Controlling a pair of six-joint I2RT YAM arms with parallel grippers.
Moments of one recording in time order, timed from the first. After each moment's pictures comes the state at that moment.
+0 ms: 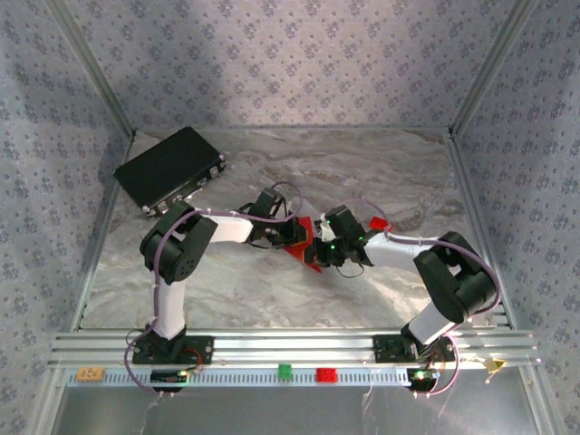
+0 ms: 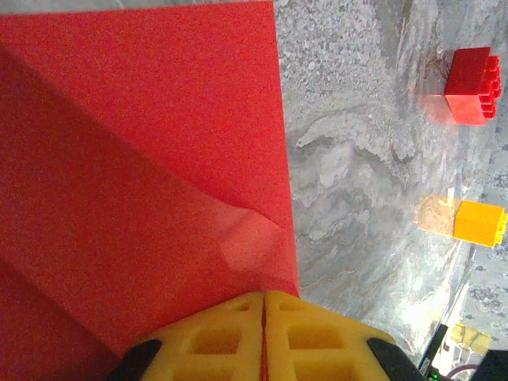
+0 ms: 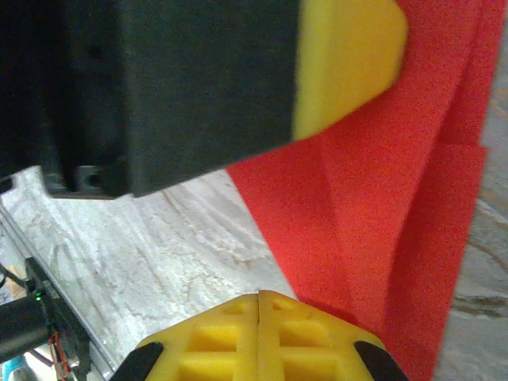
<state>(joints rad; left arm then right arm) -0.66 1.99 1.04 0.07 0.56 -0.85 0.62 1.58 0.70 -0.06 -0.49 0.69</state>
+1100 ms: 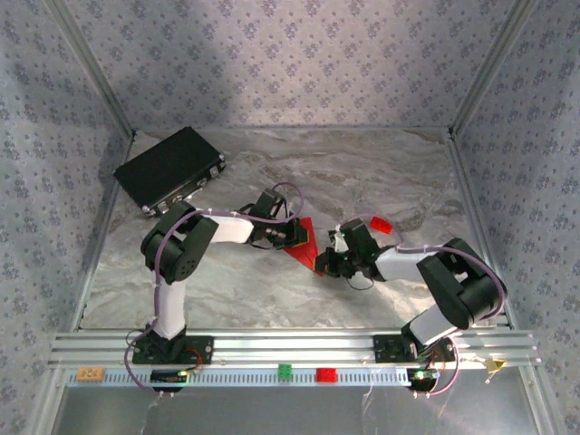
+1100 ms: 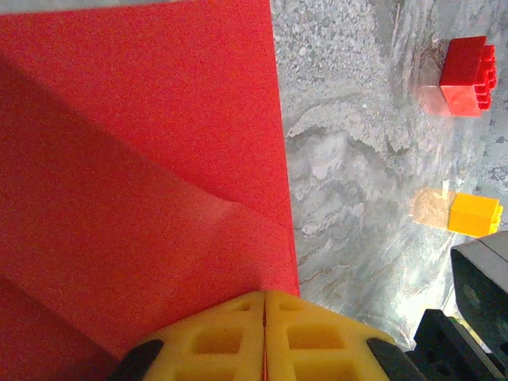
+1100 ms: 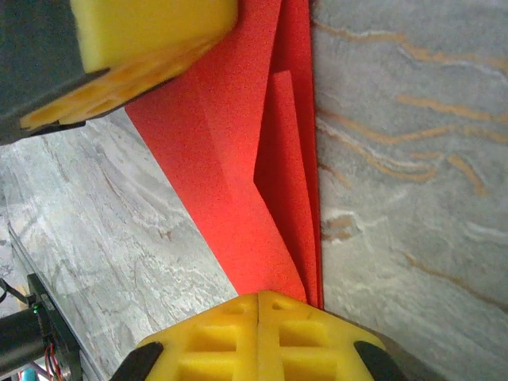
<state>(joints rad) -0.66 1.99 1.04 0.08 0.58 -0.85 0.57 1.52 0.48 0.15 -0.51 0.76</state>
